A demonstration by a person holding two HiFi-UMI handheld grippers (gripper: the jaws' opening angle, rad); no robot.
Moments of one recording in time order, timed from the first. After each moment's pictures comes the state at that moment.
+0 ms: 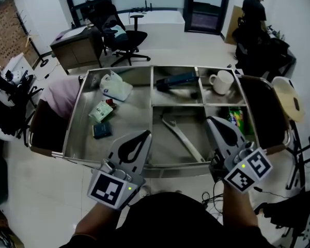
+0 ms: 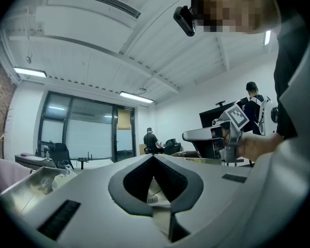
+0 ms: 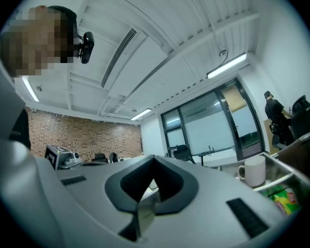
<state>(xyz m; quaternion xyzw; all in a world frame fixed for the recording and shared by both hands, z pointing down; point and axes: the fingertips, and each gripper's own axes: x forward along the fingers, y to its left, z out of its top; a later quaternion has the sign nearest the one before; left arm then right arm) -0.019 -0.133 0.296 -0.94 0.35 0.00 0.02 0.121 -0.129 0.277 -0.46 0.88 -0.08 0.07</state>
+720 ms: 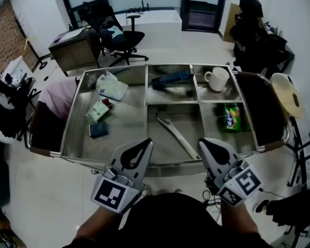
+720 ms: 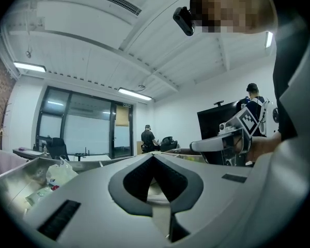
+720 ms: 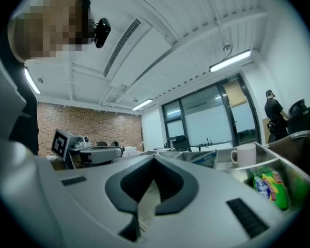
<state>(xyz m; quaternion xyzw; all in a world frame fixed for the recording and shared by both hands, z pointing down) -0.001 -0.110 0.318 -0.94 0.34 -0.01 0.01 0.119 -0.082 0.324 -0.46 0.88 -0.08 0.01</state>
